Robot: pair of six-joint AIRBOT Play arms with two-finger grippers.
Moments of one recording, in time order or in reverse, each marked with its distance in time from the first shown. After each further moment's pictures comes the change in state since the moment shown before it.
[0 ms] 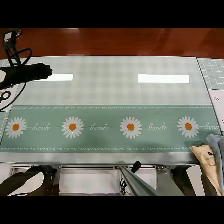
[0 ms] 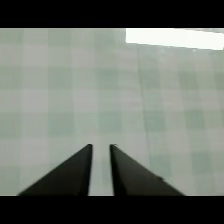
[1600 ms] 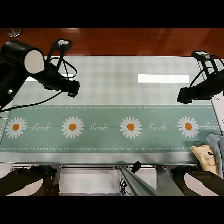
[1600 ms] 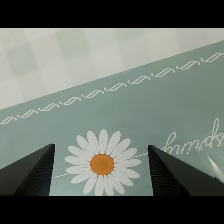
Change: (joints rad) left arm -0.504 -0.103 0.327 0.579 -0.670 -0.439; right arm 1.129 -0.322 0.265 0.401 -0.141 -0.074
